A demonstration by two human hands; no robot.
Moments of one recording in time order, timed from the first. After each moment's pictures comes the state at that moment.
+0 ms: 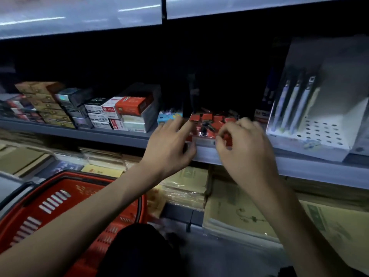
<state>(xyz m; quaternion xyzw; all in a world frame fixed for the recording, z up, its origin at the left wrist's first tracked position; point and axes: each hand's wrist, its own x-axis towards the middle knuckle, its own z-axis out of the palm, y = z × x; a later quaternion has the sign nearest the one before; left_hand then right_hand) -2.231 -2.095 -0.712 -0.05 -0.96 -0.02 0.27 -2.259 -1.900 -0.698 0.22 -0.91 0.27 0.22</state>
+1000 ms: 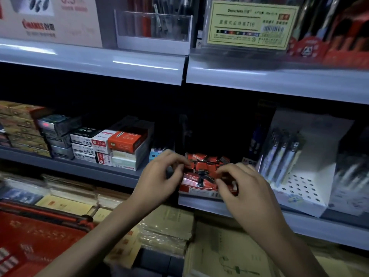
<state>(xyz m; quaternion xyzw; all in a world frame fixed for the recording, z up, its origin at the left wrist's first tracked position) -2.247 -2.118 -0.700 -0.07 -0.87 -0.38 0.29 -2.266 -1.892 -0.673 0.28 -0.90 0.27 0.20</state>
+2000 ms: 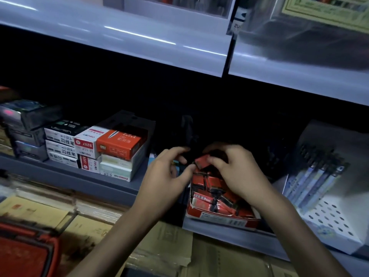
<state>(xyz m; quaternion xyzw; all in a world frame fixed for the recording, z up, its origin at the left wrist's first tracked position) -2.297 -2.133 -0.716 0.01 -0.80 -0.51 0.30 -2.366 -1.967 -0.652 0.26 -0.90 0.33 0.08</state>
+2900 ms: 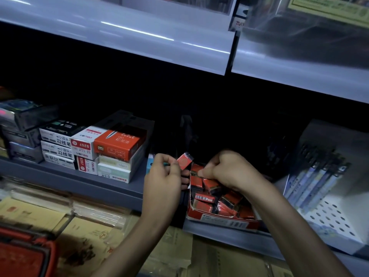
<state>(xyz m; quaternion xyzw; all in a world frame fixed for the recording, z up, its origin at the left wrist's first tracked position) -2.296 -2.113 -0.717 0.13 -0.65 -0.70 0.26 -2.372 -1.988 -0.646 0.09 -0.96 0.26 -0.08</state>
